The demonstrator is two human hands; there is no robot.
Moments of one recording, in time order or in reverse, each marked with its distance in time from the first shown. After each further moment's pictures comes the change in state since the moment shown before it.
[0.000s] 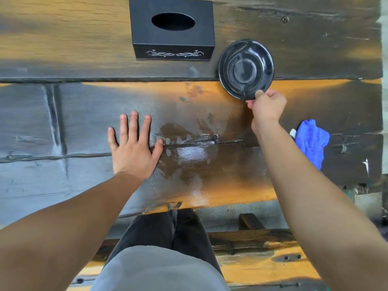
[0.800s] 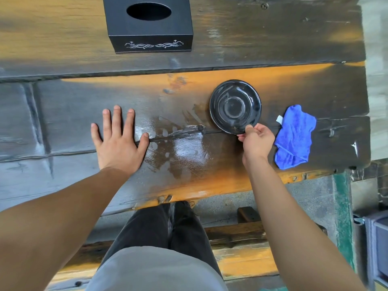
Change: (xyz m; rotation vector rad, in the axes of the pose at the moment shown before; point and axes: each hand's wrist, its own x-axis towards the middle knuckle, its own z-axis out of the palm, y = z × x) left_hand 0.001 0.000 -0.001 0.002 0.020 0.003; right_hand -0.045 0.088 -0.082 -0.027 0.033 0.065
